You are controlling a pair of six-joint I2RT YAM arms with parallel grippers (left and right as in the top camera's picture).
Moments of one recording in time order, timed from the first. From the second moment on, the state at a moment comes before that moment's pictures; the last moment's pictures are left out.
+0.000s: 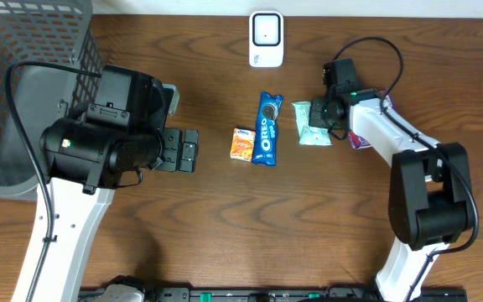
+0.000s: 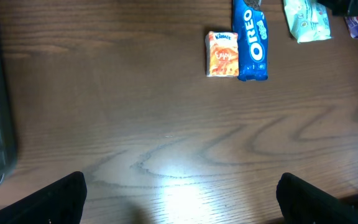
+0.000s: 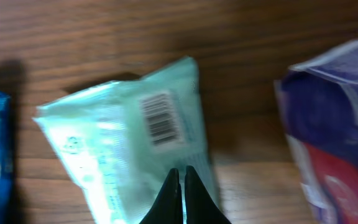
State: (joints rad) left arm -0.26 1.31 1.54 -1.36 0.12 -0.12; right arm 0.21 1.99 1.31 -0.50 0.02 0.34
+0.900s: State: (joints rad) left arm -0.26 1.31 1.54 -1.36 0.12 -0.12; right arm 0.24 1.99 1.44 -0.61 0.00 0.31
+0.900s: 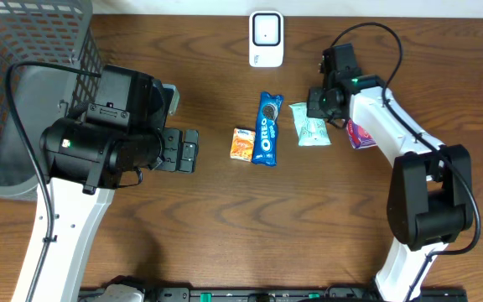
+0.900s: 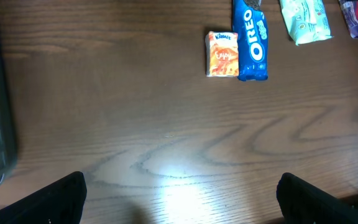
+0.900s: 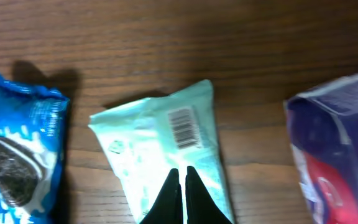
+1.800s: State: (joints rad) left arm -0.26 1.31 1.54 -1.36 0.12 -0.12; right arm 0.26 2.06 1.42 -0.66 0.25 0.37
